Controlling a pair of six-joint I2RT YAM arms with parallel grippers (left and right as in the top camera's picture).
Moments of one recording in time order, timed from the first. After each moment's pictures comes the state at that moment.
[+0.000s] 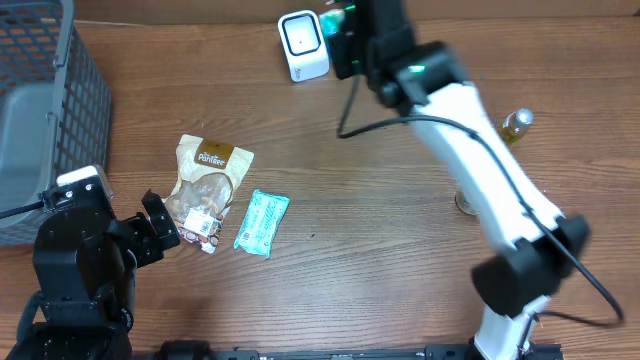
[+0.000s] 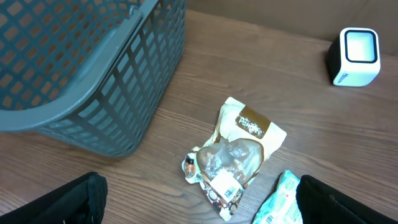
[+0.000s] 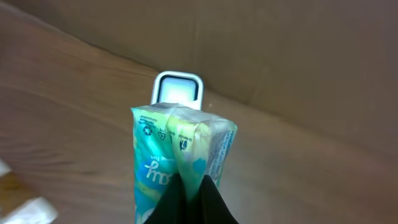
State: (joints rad) left arm -0.02 0.77 1.27 -1.16 -0.31 -0.26; right arm 0.52 1.99 2.03 -0.68 0.23 -0.05
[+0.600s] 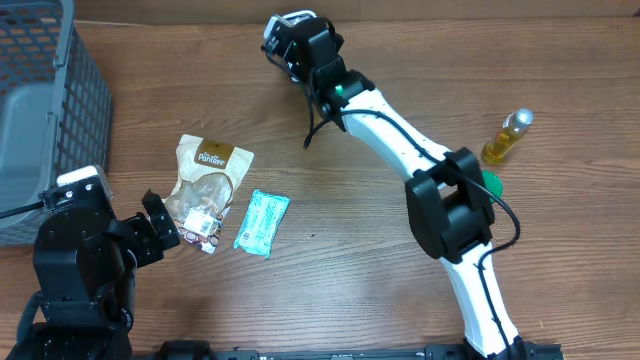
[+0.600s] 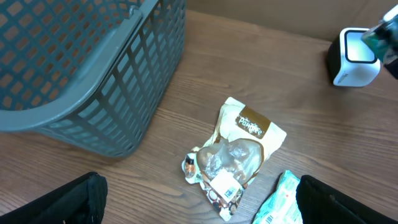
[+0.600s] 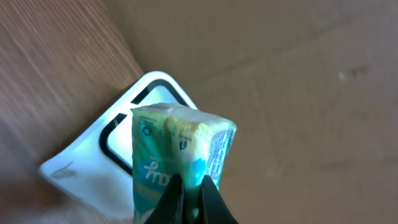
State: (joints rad) left arm -0.02 0.77 1.27 -1.16 -0.31 -0.26; right arm 0.55 2.40 2.02 -0.07 0.34 -0.86
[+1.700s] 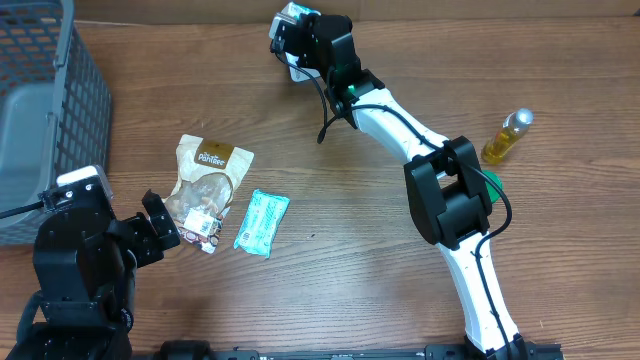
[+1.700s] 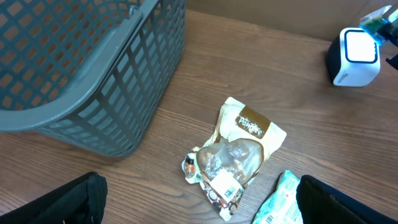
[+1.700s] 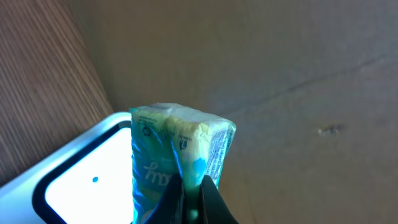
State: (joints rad) left arm -0.02 0.77 1.27 -1.16 -0.31 -0.26; right arm 0.48 2.48 2.02 0.20 0.11 -1.00
